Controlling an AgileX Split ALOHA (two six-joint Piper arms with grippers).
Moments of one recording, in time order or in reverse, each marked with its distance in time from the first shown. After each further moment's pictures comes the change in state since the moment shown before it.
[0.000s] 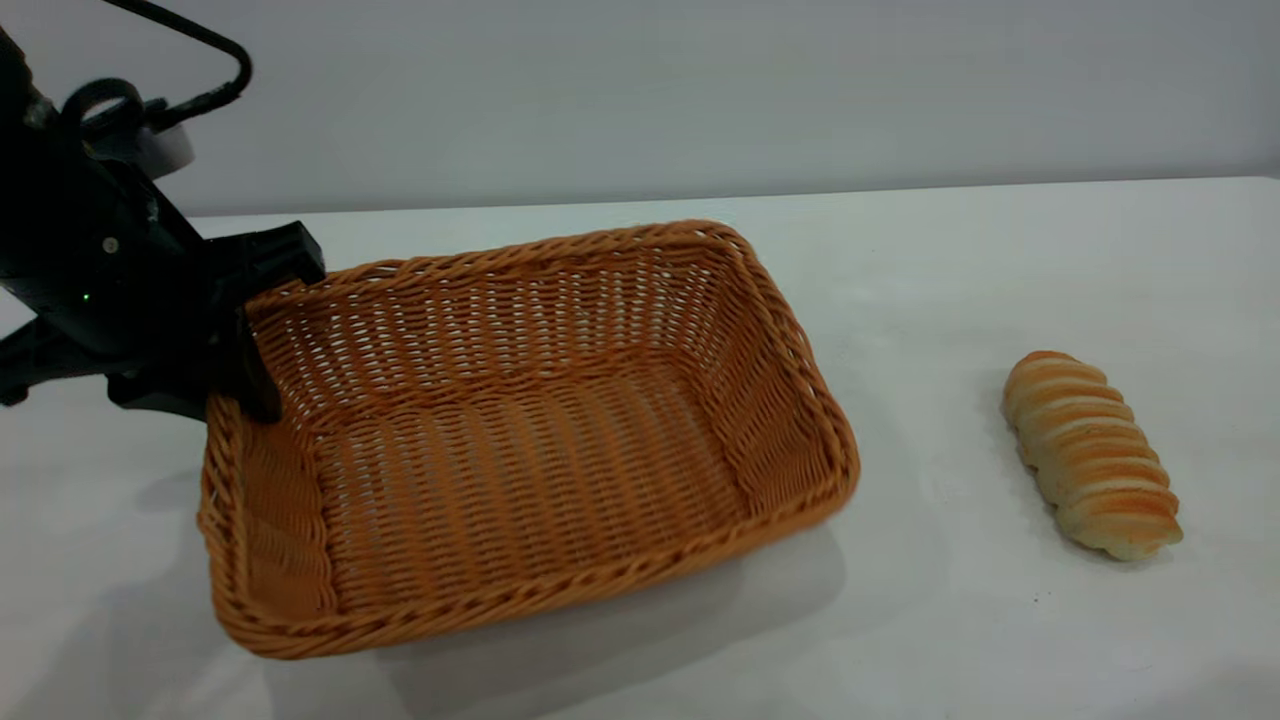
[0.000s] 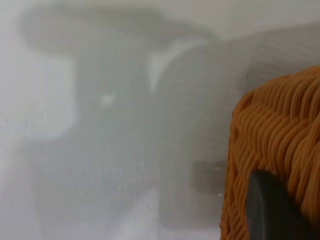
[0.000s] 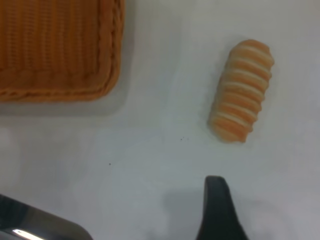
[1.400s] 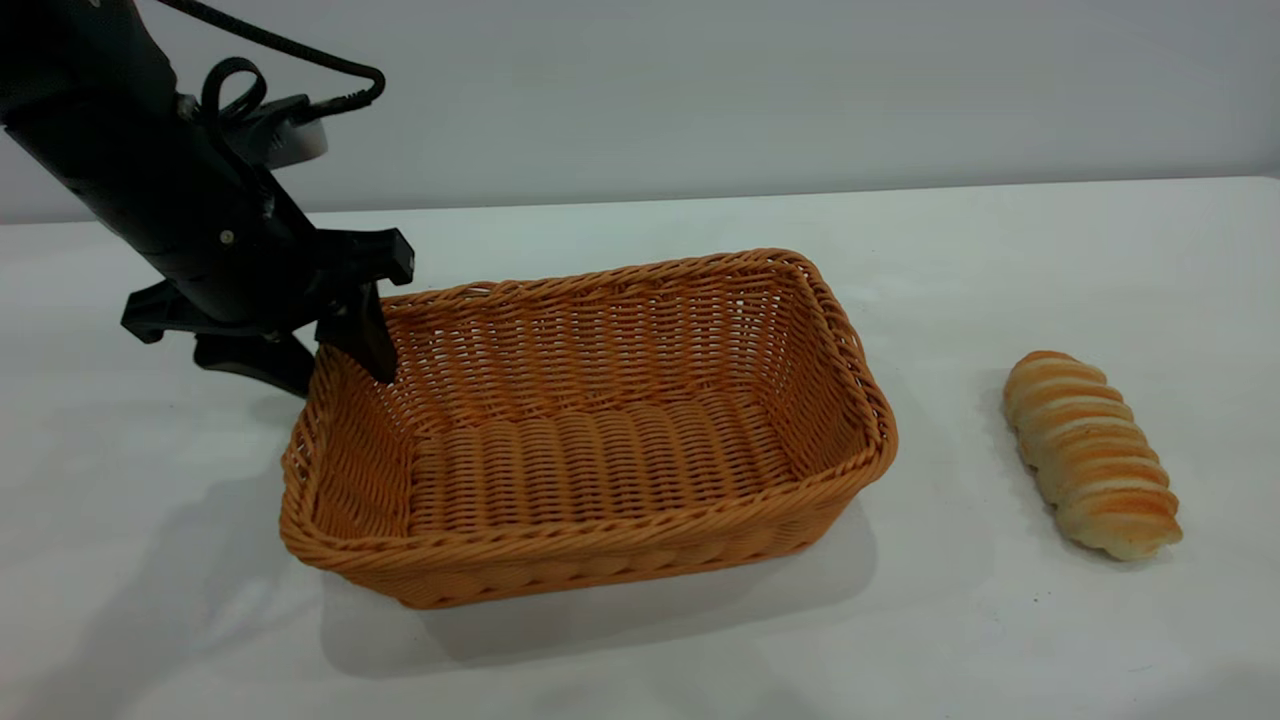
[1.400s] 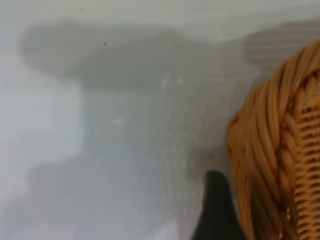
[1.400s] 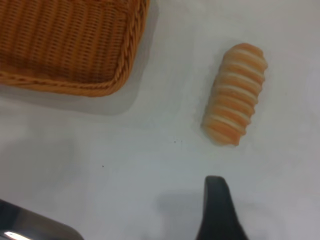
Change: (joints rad) left arm 0.000 0.220 -0.237 -0.127 0.027 0.347; right arm 0.000 0.000 0.000 -0.024 -0.006 0.000
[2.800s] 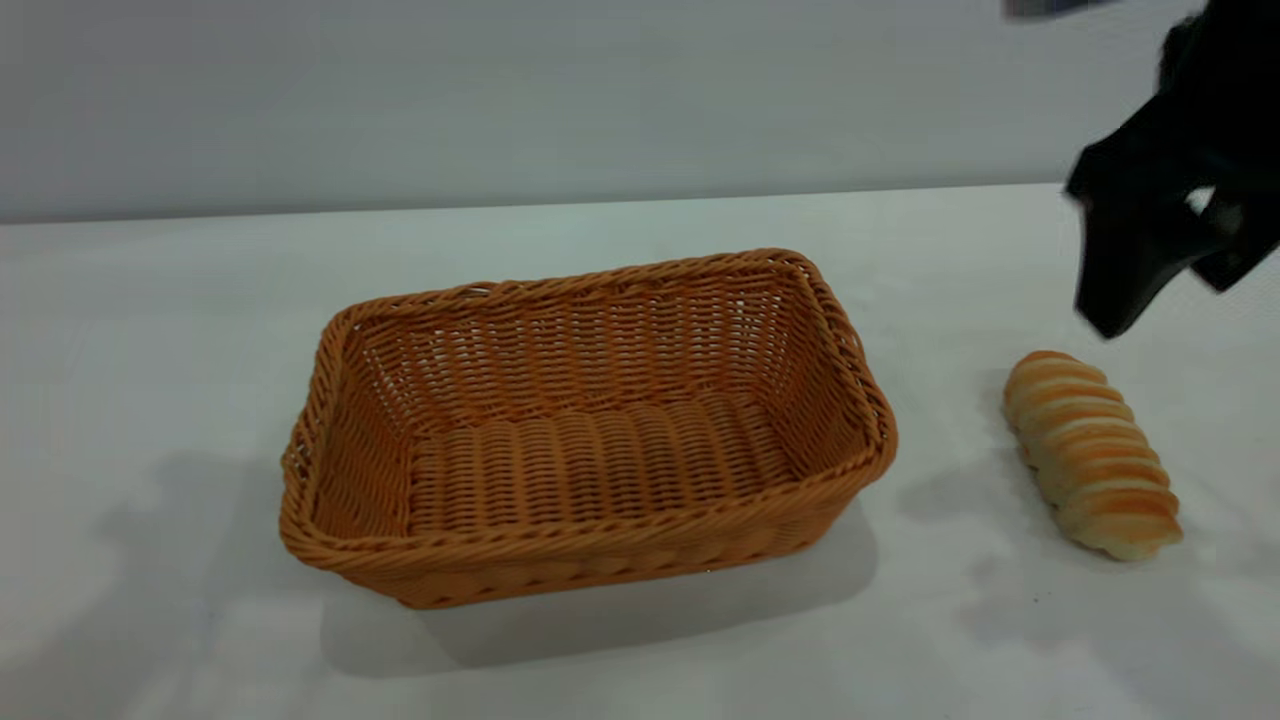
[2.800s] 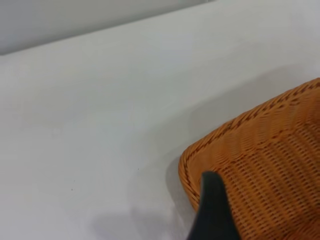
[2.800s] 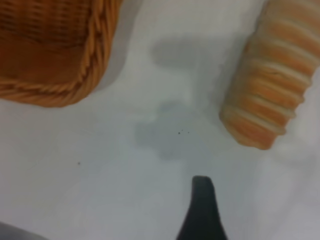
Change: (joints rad) left arm 0.000 -0.698 0.003 0.227 0.251 0.076; right arm 0.000 0.781 -0.344 -0.023 -0.001 0.011
